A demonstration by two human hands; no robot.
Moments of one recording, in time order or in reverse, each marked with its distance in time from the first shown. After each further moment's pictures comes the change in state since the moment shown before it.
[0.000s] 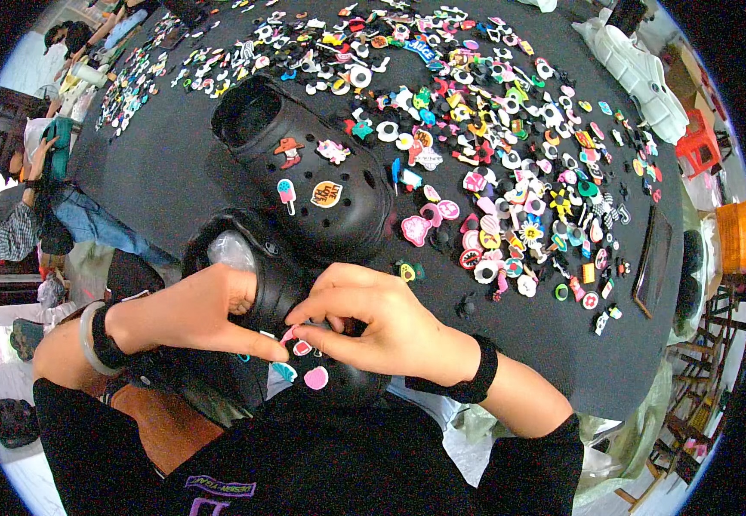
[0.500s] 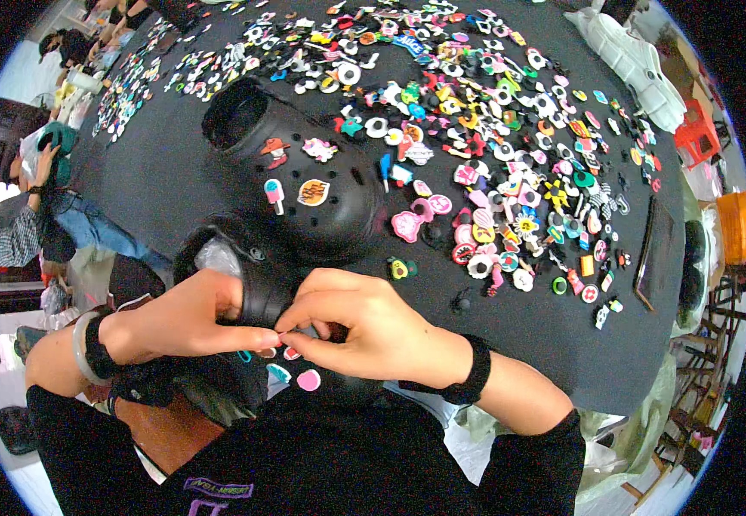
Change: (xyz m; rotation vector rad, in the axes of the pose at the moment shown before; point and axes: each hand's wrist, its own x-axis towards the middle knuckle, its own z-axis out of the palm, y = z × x) left_hand -0.003 0.003 0.001 0.038 0.014 -0.109; right_hand 0.000 -0.003 0.001 0.031 -0.019 -0.021
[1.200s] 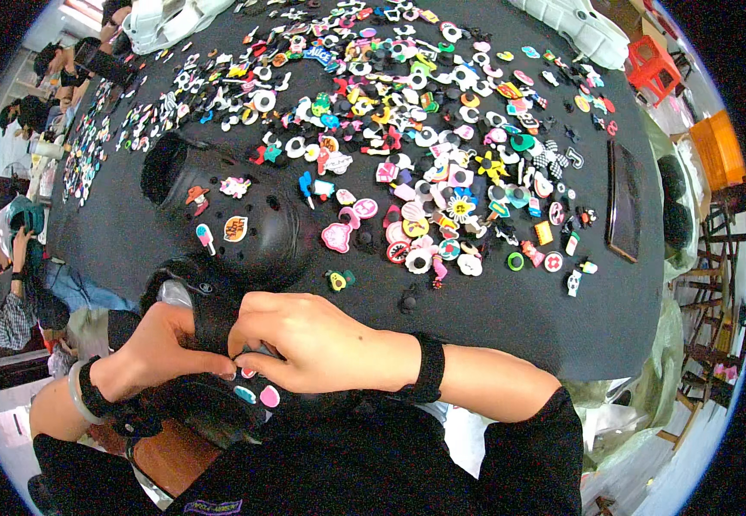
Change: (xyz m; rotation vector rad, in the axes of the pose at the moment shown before) left_hand 0.004 0.017 0.002 0.080 0.060 -0.094; right_hand -0.003 0.010 0.001 -0.013 0.022 -0.080
